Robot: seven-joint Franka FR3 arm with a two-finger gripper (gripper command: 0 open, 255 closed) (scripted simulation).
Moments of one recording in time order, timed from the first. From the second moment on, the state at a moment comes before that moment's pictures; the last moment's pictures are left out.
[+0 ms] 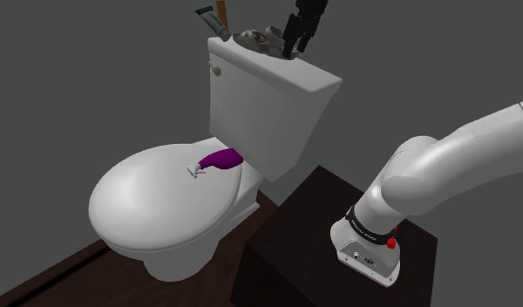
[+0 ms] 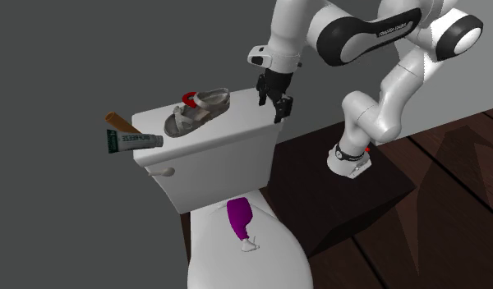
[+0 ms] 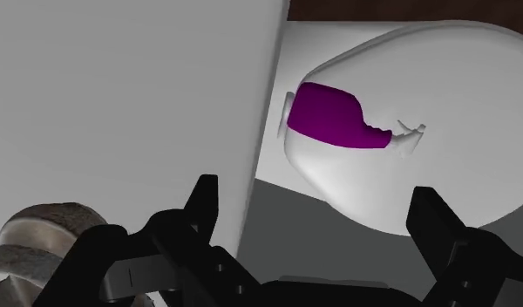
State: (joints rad) arm -0.03 -0.50 -0.09 -2.14 -0.04 1.76 -0.19
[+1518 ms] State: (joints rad) arm -0.07 0.04 -0.27 -1.67 0.16 1.91 -0.49
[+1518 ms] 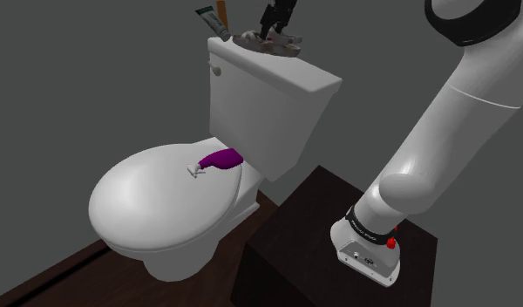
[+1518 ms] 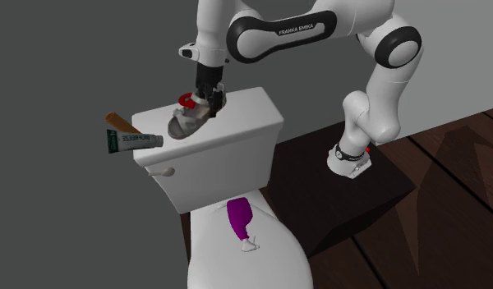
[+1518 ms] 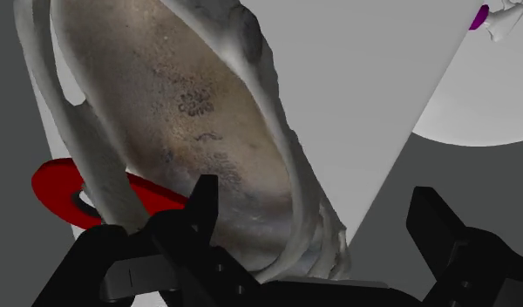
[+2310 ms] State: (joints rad) arm -0.07 0.04 -0.27 -1.67 0.16 1.91 -0.49
